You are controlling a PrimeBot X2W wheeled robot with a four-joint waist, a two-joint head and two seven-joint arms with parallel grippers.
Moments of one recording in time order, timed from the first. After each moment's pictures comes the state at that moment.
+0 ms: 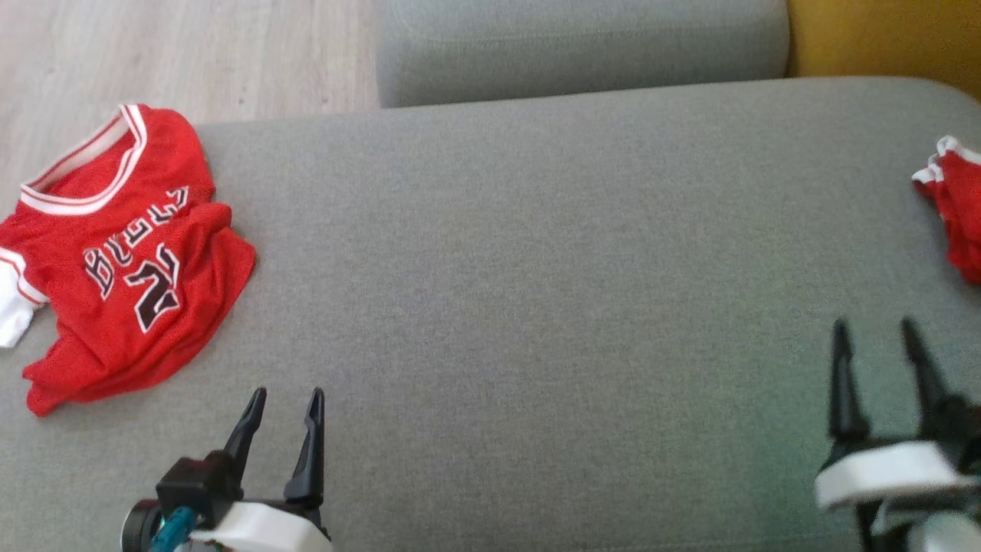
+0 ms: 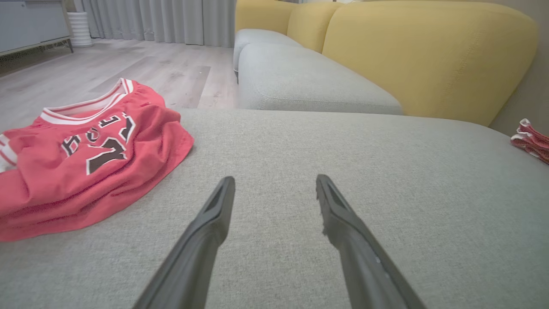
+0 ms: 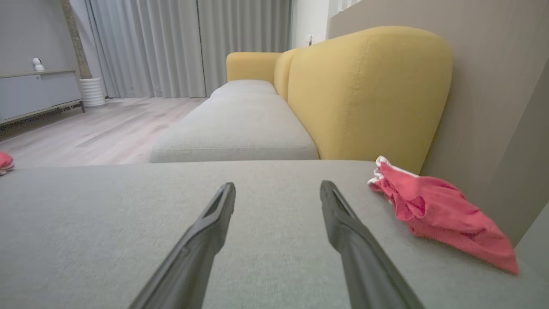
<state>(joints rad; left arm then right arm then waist) 0.12 0.05 -0.11 0.17 -0.14 -0.08 -0.26 0.03 -0.07 -0.17 0.13 0.02 0.13 -0.17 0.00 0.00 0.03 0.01</state>
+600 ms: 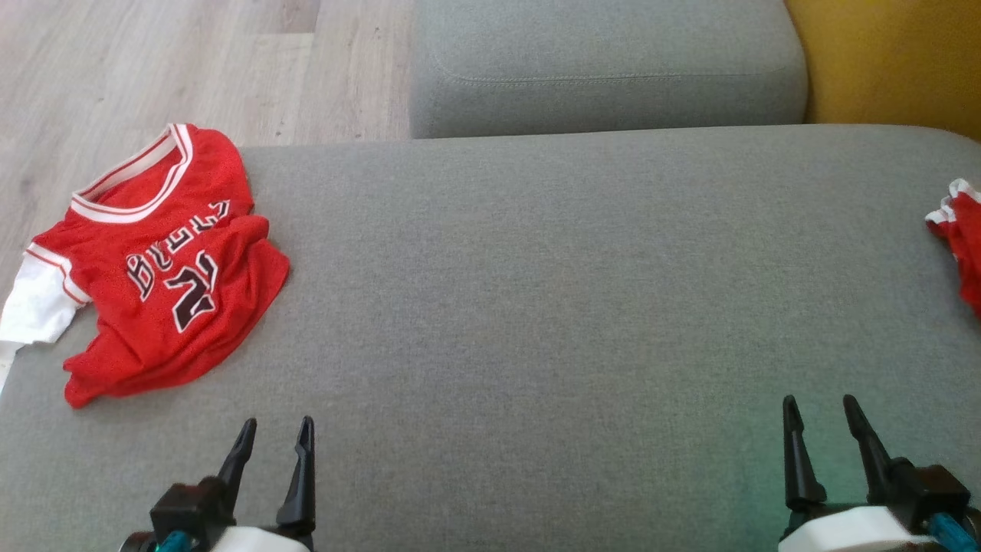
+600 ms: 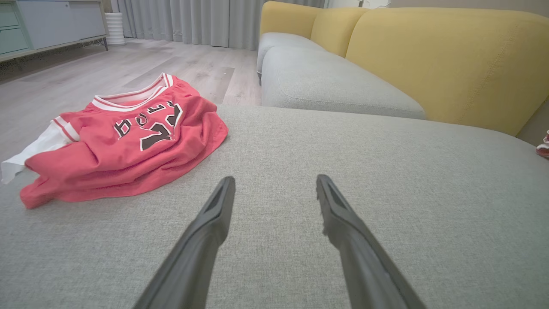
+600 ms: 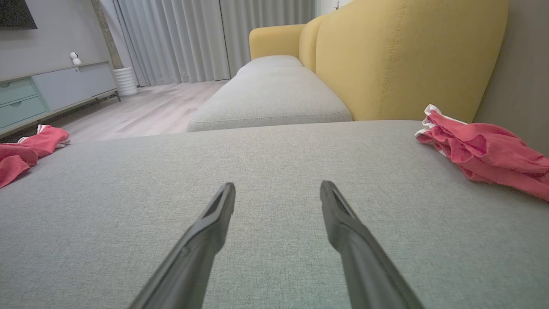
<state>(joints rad) 0.17 0.05 -0.09 0.20 -0.15 -0.07 -0.26 0.14 -0.04 -0.08 0.26 0.08 0.13 -0.25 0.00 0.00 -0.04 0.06</state>
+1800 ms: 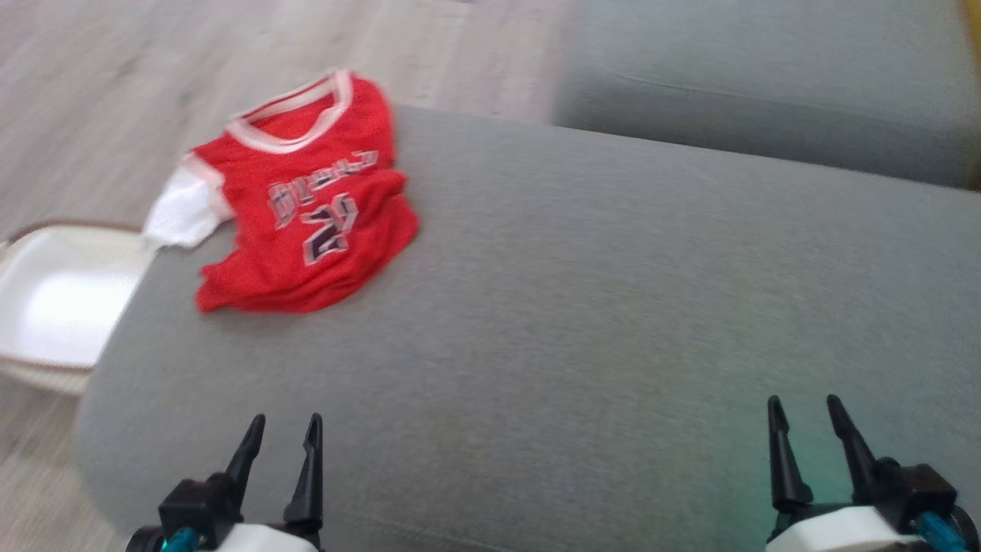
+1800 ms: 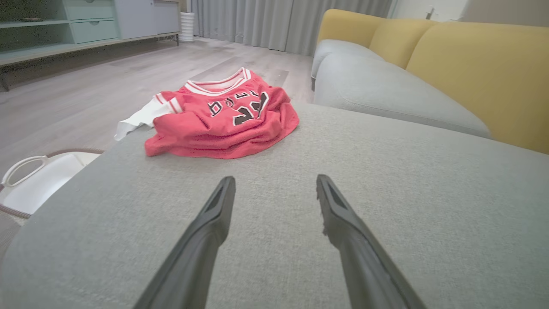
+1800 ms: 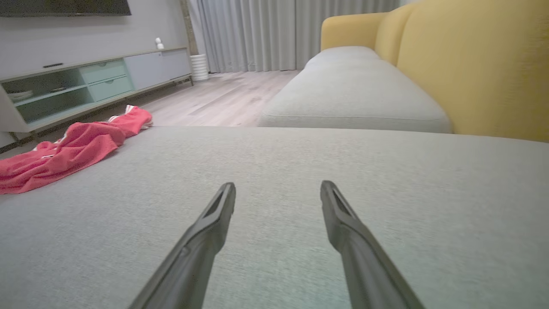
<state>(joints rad) 0.16 0.05 -0.11 0.20 -0.15 -0.07 -0.26 0.14 -0.04 -0.05 0.27 0.11 0.13 -0.25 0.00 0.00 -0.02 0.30</state>
